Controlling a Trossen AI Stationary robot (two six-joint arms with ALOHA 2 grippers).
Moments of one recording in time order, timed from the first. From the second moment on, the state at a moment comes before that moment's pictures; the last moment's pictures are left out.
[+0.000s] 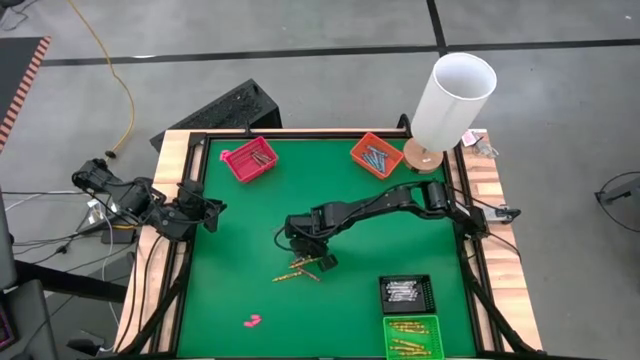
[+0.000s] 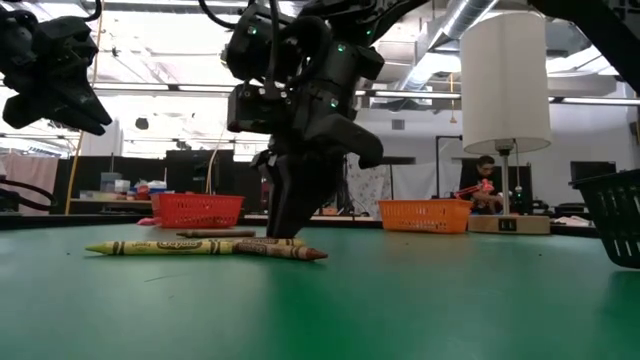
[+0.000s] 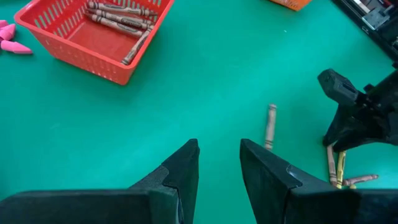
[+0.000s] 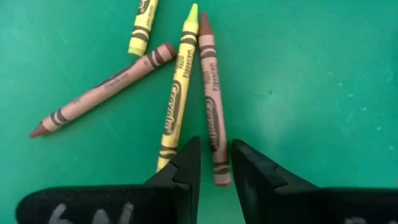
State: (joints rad) left arm -0.50 0.37 0.51 -1.03 -0.75 -1.24; right arm 0.08 2.21 1.75 -0.68 -0.15 -0.41
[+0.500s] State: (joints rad) left arm -0.49 0.37 0.51 -1.03 -0.75 -1.25; right arm 0.09 2.21 1.75 -0.68 -0.13 -0.35
